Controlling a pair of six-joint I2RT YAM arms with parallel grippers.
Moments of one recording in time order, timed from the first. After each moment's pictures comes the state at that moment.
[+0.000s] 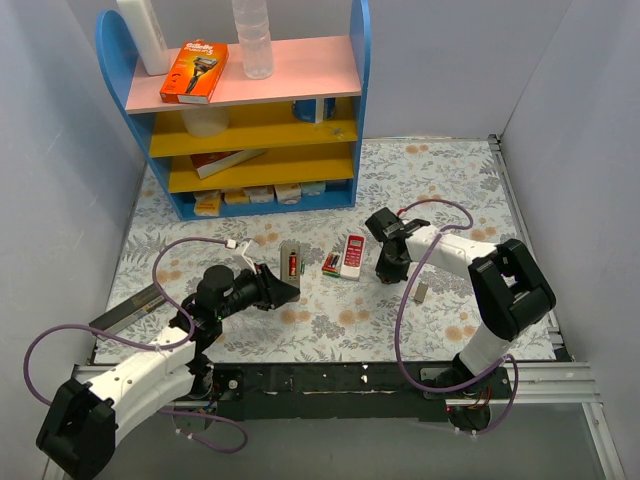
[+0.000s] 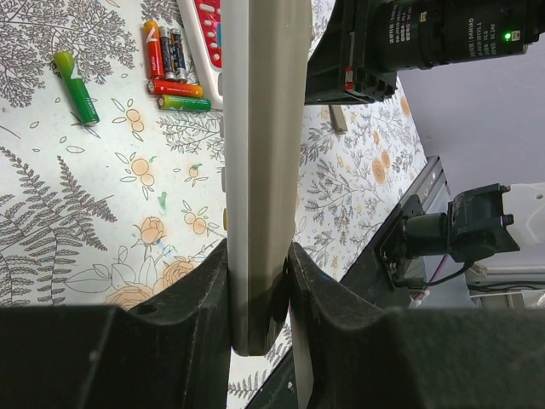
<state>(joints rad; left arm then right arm) -0.56 0.77 0.22 0.25 0.37 -0.73 0.61 1.66 0.99 -0.67 0.21 0.92</state>
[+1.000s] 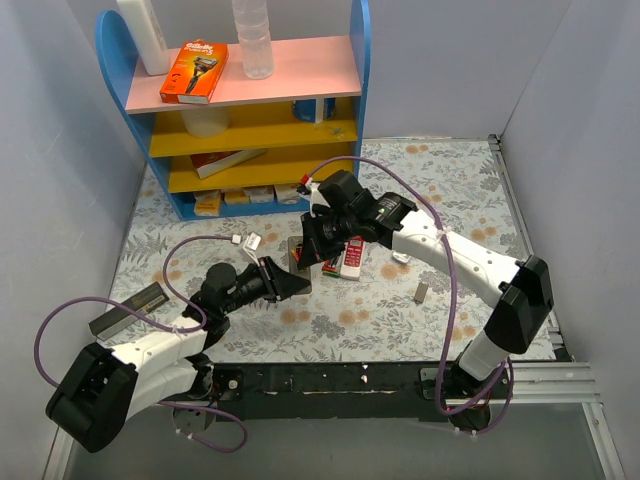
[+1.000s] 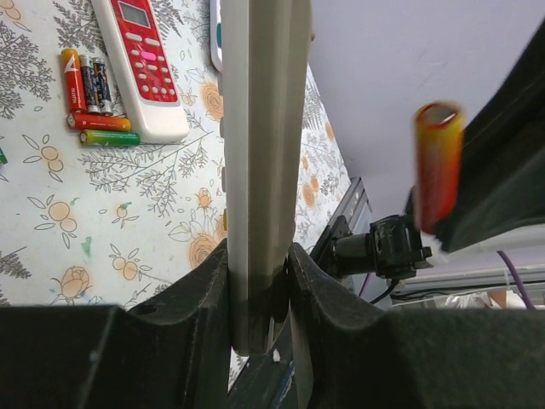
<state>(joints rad) -0.56 0.99 0.19 0.65 0.45 -0.93 0.89 1.60 1.50 -0.71 -0.37 0.48</state>
